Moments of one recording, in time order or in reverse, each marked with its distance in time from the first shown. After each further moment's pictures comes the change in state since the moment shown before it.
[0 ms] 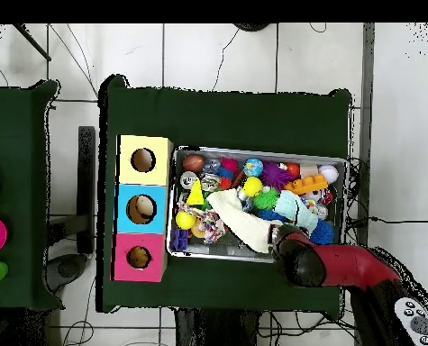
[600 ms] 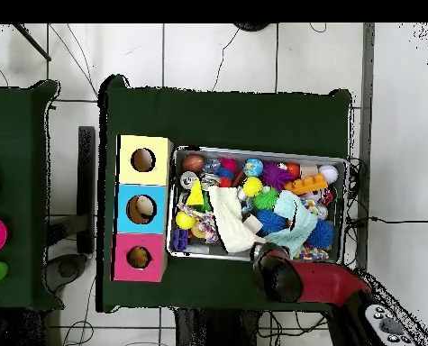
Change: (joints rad) arm 0.128 0.050 -0.168 0.081 0.112 -0.100 0.001
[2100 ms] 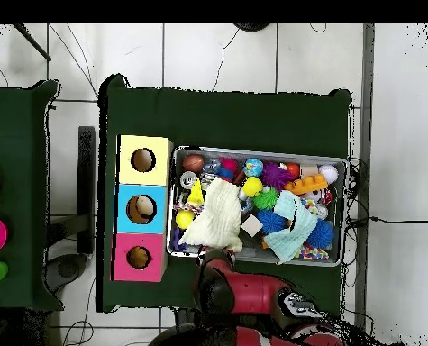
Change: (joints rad) arm 0.321 0.131 -0.113 0.139 0.271 -0.372 0.001
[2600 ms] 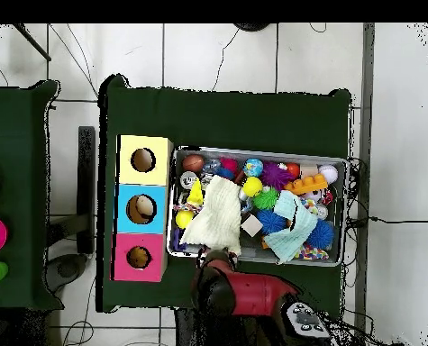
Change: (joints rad) arm 0.005 -0.115 0.006 0.029 0.009 0.132 0.000
